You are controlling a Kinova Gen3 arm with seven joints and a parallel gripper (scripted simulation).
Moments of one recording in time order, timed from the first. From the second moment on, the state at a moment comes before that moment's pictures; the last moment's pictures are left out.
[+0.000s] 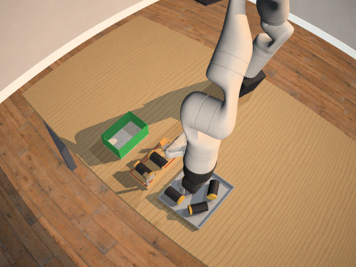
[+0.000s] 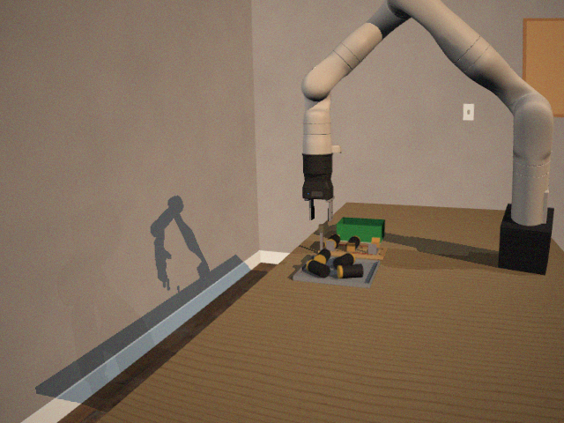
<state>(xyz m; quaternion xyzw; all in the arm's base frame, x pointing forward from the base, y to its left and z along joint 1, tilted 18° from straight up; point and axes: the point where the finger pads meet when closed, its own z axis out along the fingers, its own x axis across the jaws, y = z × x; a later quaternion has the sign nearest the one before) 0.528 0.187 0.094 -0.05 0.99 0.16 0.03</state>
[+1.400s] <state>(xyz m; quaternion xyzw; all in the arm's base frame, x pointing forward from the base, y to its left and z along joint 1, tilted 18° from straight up) 0.514 0.235 0.109 -0.18 0.97 0.15 0.05</state>
